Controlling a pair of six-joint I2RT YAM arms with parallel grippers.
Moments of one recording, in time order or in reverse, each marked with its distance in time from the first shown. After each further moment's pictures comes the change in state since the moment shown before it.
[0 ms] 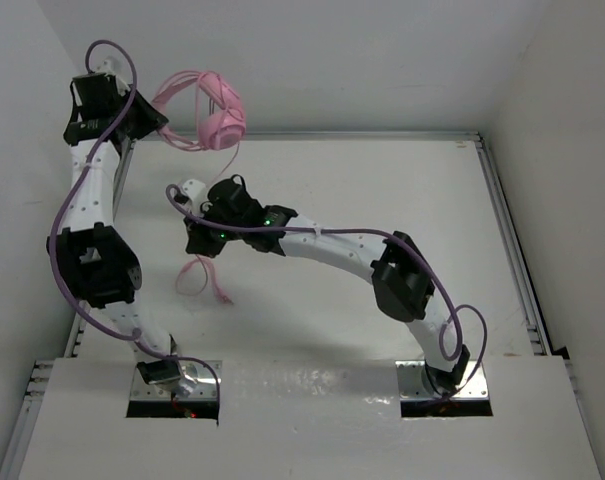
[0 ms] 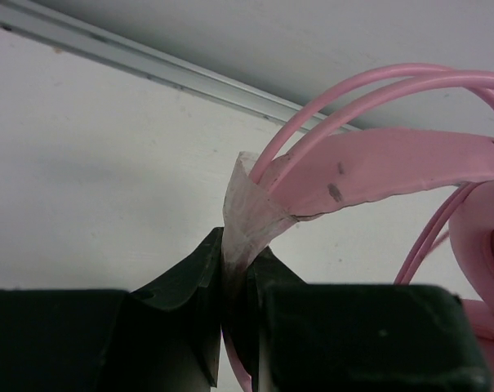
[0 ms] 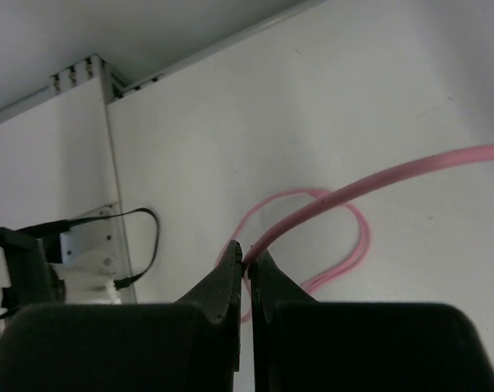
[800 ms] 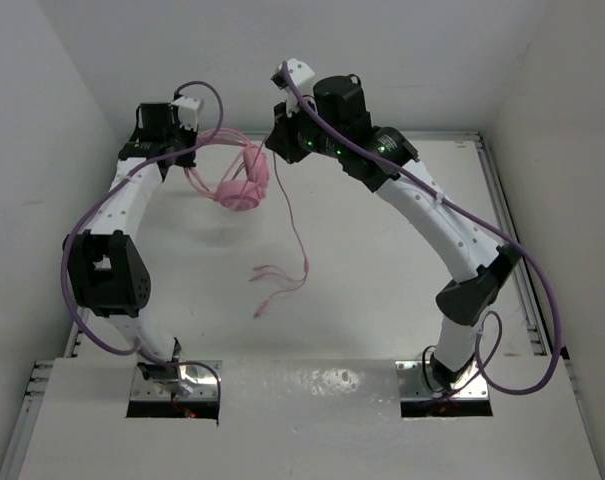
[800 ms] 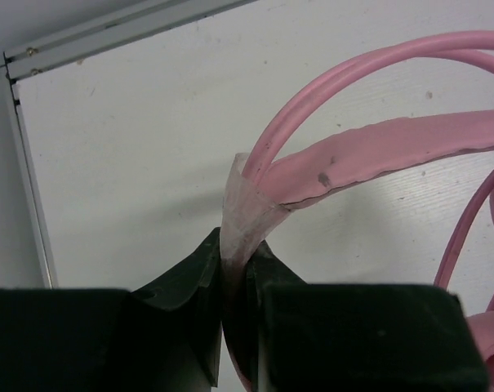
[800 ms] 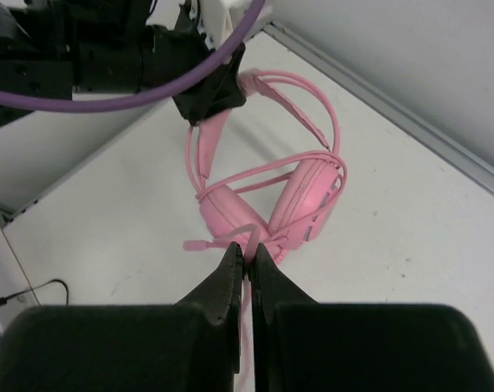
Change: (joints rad) left arm -0.222 -0.098 -0.303 0.069 -0.274 0.676; right arm -0.309 -0.348 0.233 -0.410 0.165 -0.047
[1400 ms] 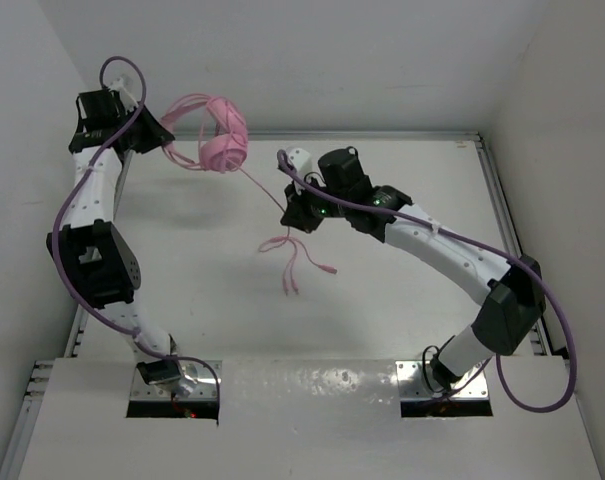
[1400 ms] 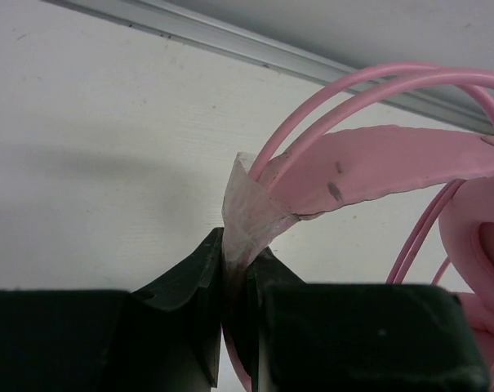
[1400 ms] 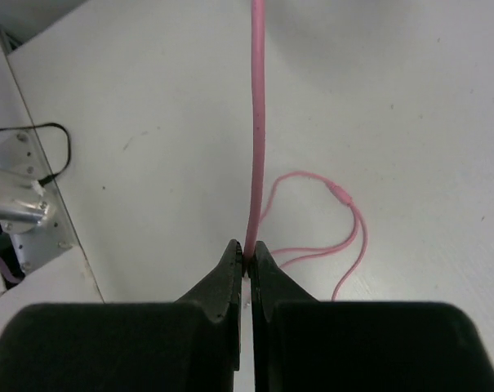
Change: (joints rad) left arm 0.240 0.097 0.185 -0.046 0.354 -0.539; right arm 0.001 -0.247 -0.693 0.206 -0.217 -0.091
